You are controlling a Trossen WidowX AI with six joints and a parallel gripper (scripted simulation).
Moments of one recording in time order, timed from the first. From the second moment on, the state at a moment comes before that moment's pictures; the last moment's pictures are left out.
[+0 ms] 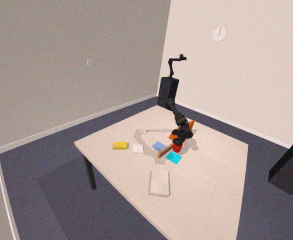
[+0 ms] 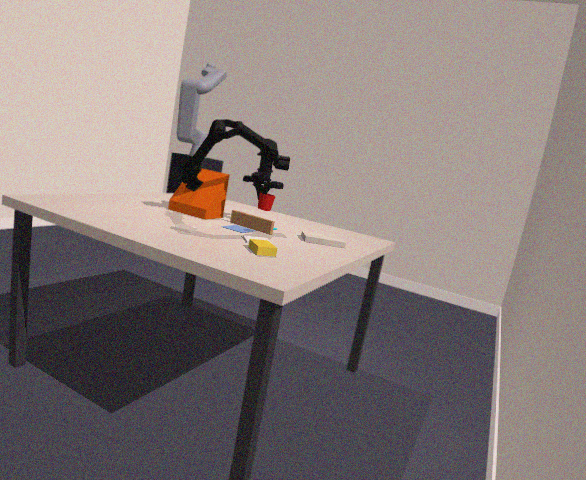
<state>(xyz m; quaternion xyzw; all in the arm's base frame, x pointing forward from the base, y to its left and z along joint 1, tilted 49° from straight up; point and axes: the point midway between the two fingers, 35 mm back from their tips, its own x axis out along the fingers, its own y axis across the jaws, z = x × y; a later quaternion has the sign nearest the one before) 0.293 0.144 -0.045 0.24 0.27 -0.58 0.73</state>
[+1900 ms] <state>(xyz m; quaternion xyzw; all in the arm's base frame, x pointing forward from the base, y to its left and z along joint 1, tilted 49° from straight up) 0.308 0.090 -0.096 0.24 0.26 -0.59 0.73</state>
